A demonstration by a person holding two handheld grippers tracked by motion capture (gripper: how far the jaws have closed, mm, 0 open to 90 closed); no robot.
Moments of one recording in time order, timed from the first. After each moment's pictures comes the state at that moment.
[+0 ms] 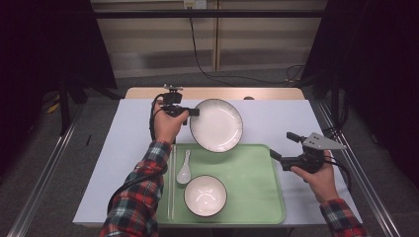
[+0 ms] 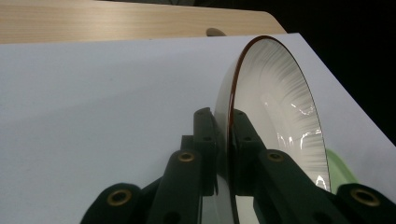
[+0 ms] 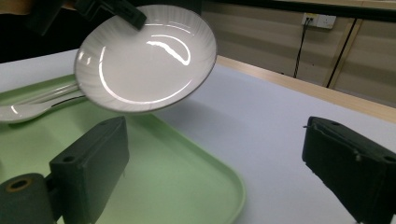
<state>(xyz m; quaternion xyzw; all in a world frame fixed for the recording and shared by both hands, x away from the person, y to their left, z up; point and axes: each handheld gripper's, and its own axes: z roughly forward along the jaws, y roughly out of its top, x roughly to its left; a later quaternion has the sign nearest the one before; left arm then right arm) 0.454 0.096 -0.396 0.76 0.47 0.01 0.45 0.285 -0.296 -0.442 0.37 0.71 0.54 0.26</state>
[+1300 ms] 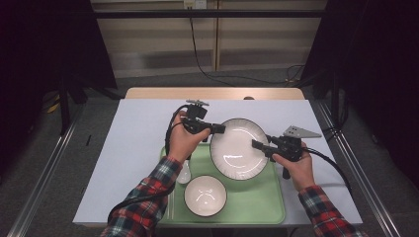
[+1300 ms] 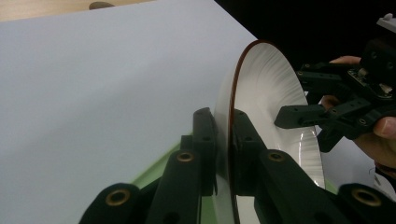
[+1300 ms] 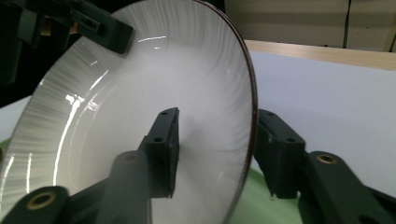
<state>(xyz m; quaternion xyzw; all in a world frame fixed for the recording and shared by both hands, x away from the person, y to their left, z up) 0.399 0.045 -0.389 0.81 0.35 -0.04 0.47 0.320 -0.259 -0.457 0.40 0.70 0.57 0.16</state>
